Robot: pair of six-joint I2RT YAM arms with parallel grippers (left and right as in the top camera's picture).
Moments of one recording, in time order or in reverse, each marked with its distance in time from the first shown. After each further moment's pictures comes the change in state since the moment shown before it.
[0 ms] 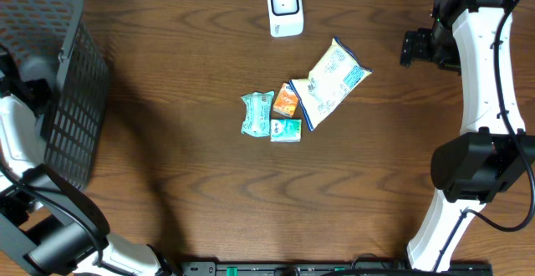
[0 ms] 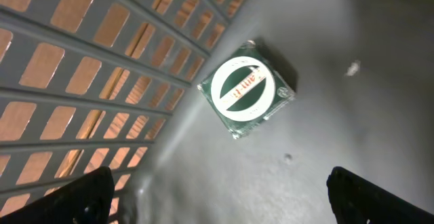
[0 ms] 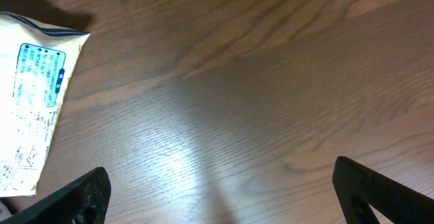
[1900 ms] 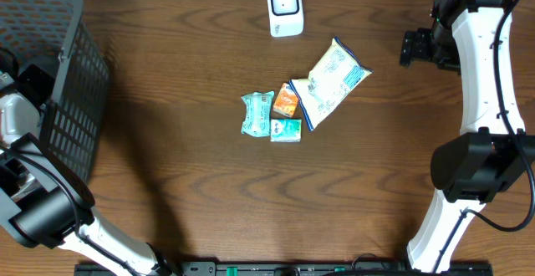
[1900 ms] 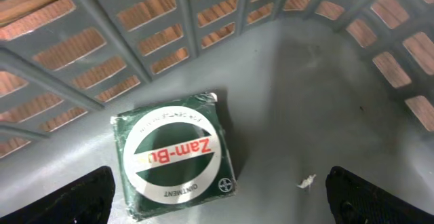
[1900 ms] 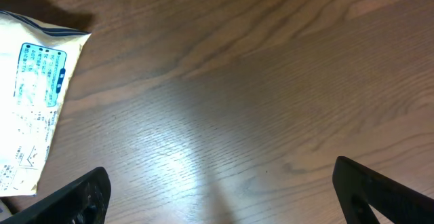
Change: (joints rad) left arm 0.021 0.192 0.000 0.259 0.138 -0.538; right arm 0.002 0.000 0.000 0.000 0.000 0.000
